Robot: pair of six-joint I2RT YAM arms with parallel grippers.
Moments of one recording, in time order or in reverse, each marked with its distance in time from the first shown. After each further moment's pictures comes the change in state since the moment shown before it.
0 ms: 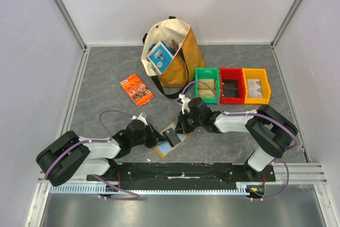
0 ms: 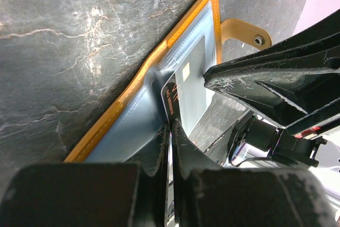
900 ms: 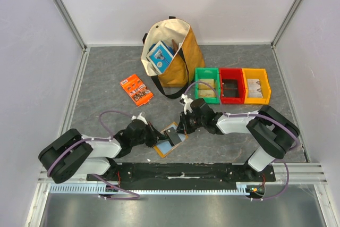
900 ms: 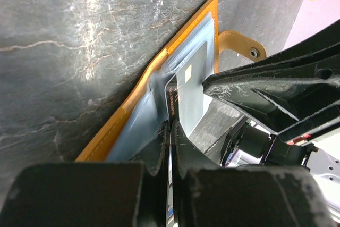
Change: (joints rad) left arm 0.002 0.058 0.008 0.058 -0.016 -0.035; right arm -0.015 -0.013 -0.042 0.049 0.008 0.011
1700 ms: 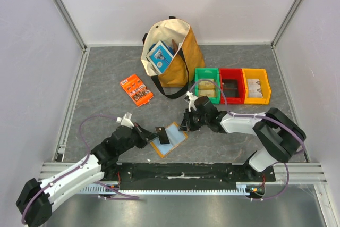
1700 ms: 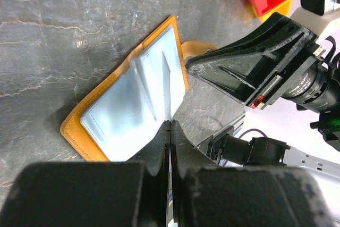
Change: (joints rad) left arm 0.002 -0.727 -0.059 -0.541 -0.160 -0.003; right arm -0.045 -0.047 -0.008 -0.057 0.016 0.021
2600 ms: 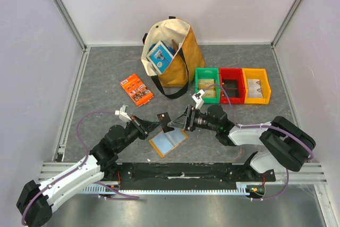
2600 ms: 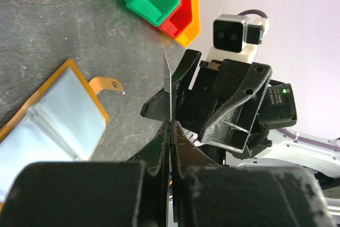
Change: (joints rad) left arm 0.000 -0.072 0.014 0.235 -0.043 0.006; right arm 0.041 -0.148 -0.238 0.643 -0.080 0.511
